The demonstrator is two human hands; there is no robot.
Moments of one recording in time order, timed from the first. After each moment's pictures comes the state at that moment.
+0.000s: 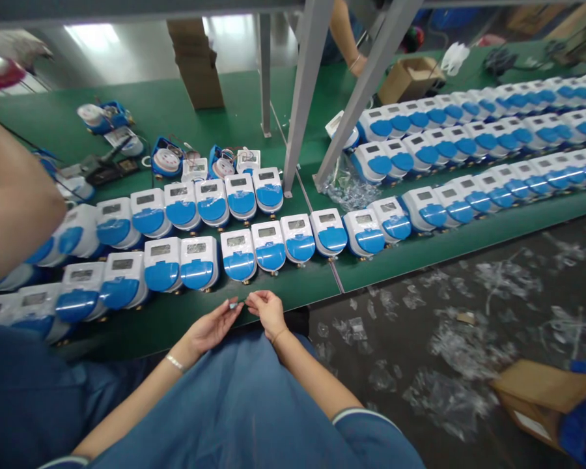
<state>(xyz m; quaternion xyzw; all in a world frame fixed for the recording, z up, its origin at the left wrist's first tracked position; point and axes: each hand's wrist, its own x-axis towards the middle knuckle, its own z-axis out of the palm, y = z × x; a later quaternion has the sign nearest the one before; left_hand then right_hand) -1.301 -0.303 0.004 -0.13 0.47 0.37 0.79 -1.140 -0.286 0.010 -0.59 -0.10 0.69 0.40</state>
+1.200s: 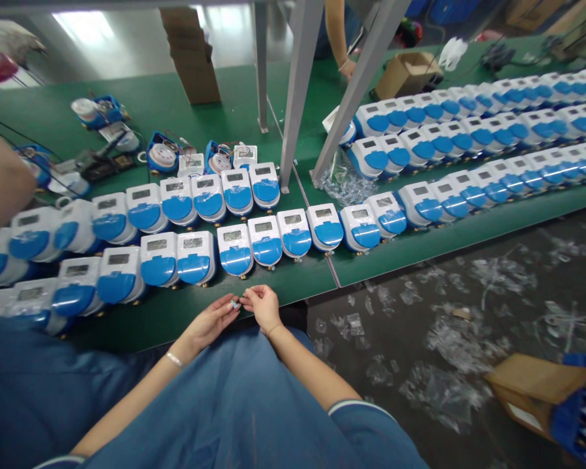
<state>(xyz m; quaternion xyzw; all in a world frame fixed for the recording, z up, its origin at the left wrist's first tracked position) -1.289 -0.312 0.011 -0.04 0.53 0.38 0.76 -1.141 -0.291 0.014 -0.60 -0.14 0.68 0.40</state>
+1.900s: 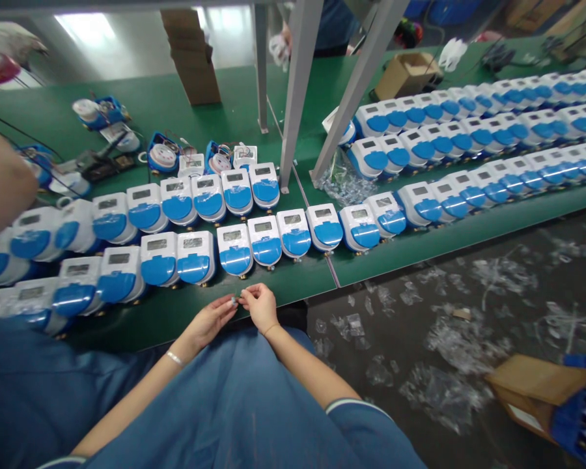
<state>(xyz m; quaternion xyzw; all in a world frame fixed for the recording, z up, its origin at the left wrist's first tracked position) -1.289 -0.311 0.007 0.00 0.55 0.38 0.74 -1.145 -0.293 0.005 -0.61 -0.24 0.65 0.38</state>
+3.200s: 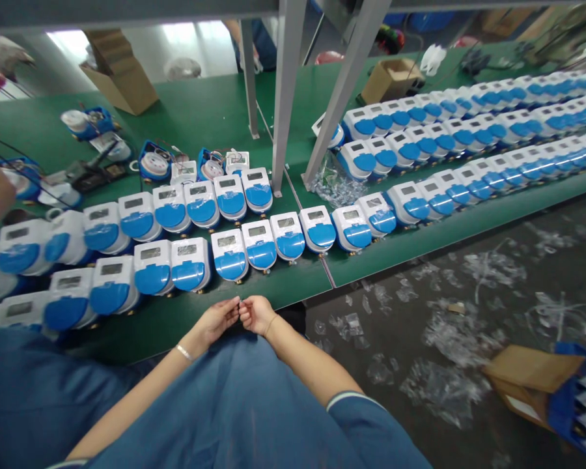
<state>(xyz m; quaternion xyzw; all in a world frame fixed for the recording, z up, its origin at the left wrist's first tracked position) -1.270 -0.295 -0.002 0.01 0.56 0.32 0.76 -1.134 -0.276 0.014 -0.68 -0.53 0.49 0.12</state>
